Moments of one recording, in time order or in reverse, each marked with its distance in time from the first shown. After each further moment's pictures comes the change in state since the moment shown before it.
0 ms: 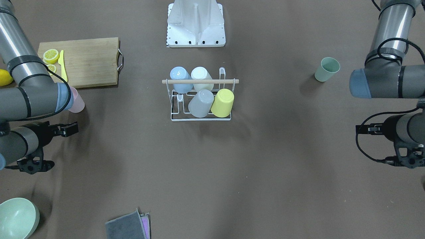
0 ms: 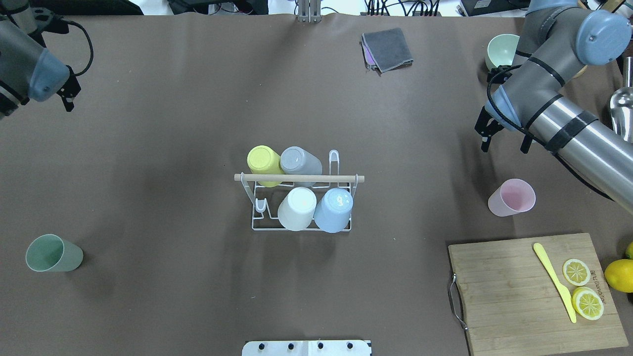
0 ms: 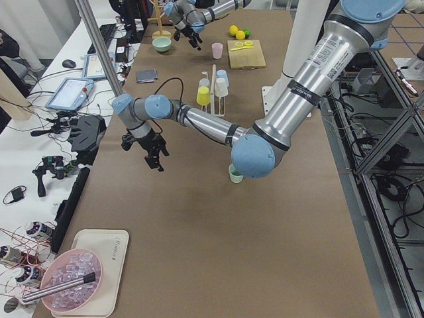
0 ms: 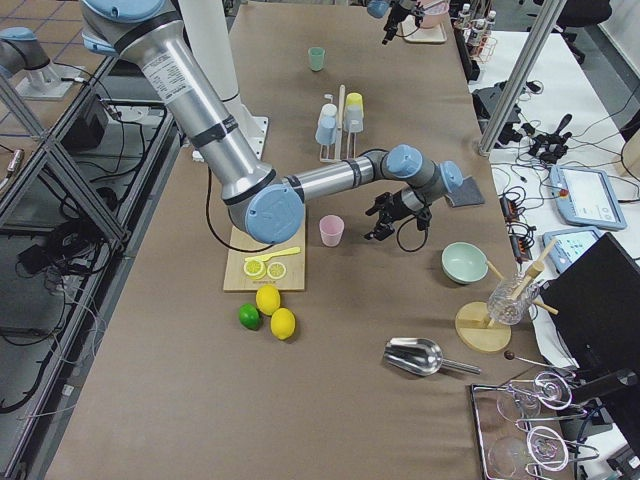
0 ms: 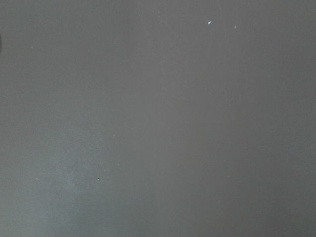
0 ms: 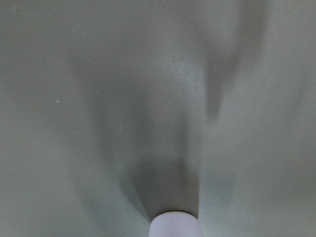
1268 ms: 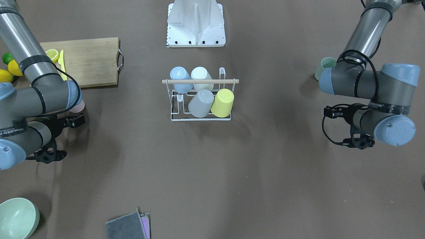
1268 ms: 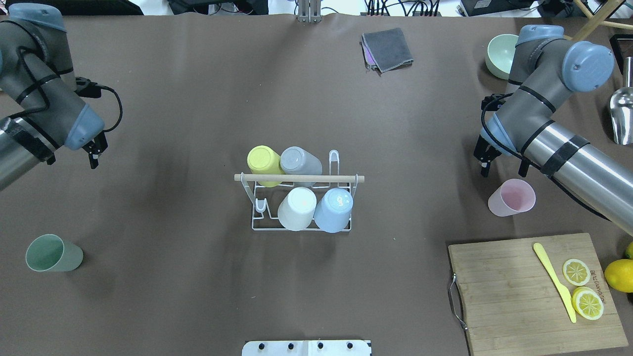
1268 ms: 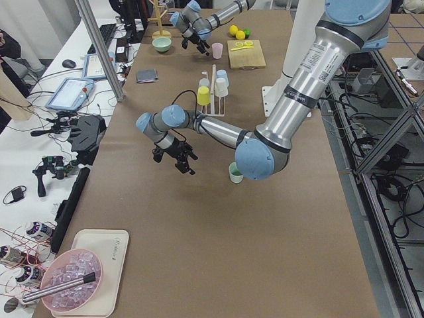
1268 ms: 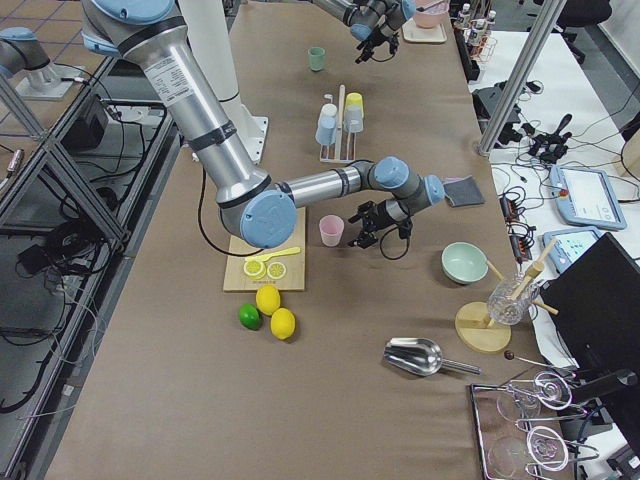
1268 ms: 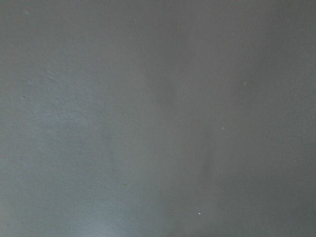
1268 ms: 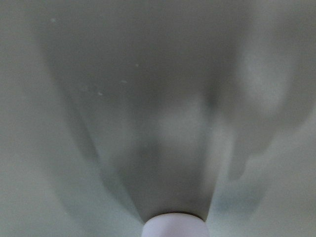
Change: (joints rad) left arm 0.153 0.042 -0.004 0.174 -0.103 0.009; right arm -0.058 -0.047 -0.002 -0.010 0.006 -0.066
